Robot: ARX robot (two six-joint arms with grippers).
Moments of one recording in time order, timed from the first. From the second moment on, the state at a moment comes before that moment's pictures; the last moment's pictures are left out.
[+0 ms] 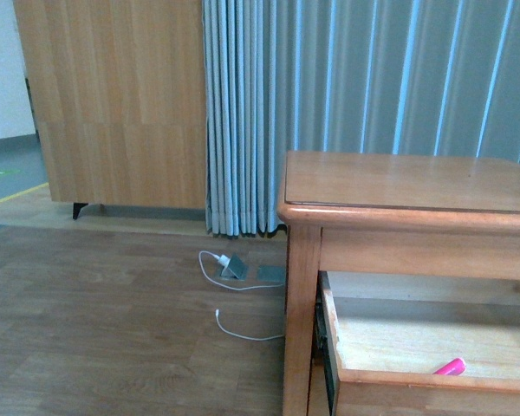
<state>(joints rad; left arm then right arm) -0.41 0.43 0.28 -0.03 -0.48 -0.03 -0.21 0.40 0.17 0.22 -0.20 -0.01</state>
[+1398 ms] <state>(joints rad) 0.00 0.00 0.02 0.00 0.00 0.00 -0.21 0.40 0.17 0.22 -0.20 0.00</state>
